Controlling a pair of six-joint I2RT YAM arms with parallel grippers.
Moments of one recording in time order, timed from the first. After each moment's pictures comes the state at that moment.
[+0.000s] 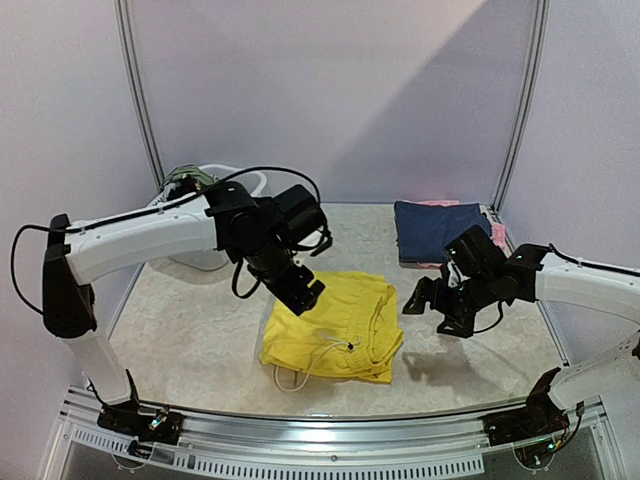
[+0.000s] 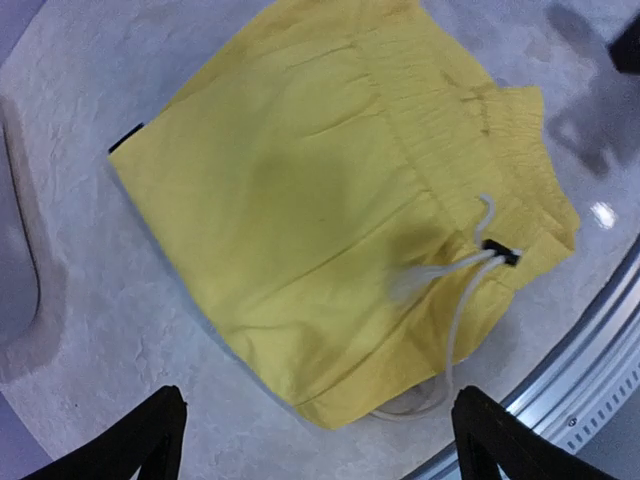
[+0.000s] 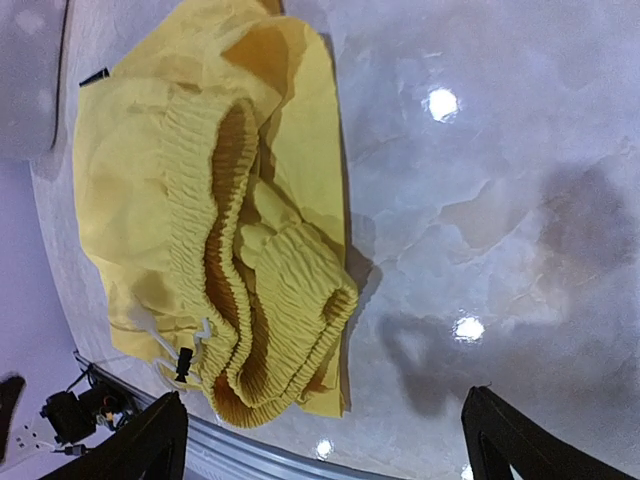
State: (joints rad) left arm -1.00 1.76 1.62 -1.08 -0.18 -0.22; right arm 0.71 1.27 0.84 -0.61 -0.18 1.03
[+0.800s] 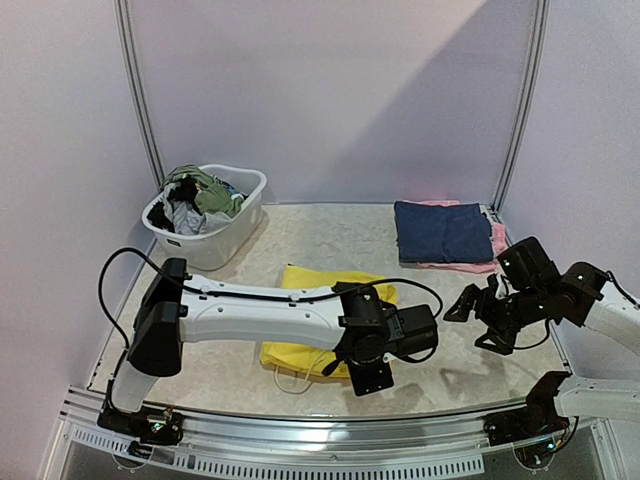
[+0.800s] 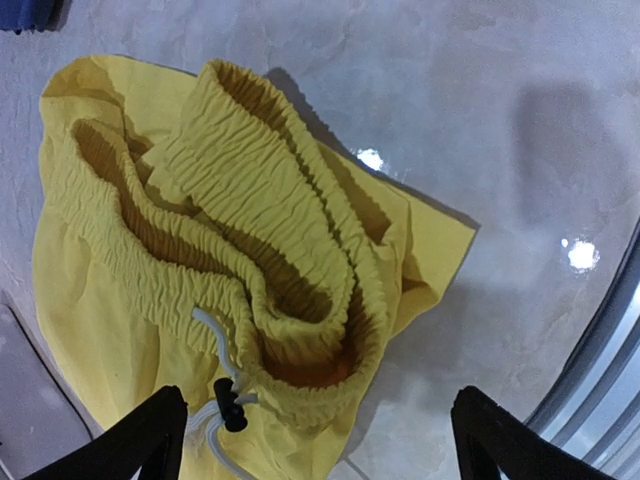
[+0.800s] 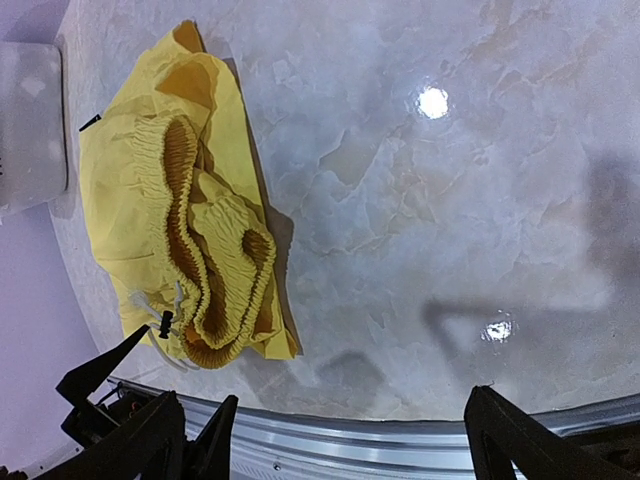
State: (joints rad) left arm -1.40 2.25 1.96 -1.10 -0.40 -0.03; right arm 0.60 0.88 0.72 -0.86 -0.18 1.12
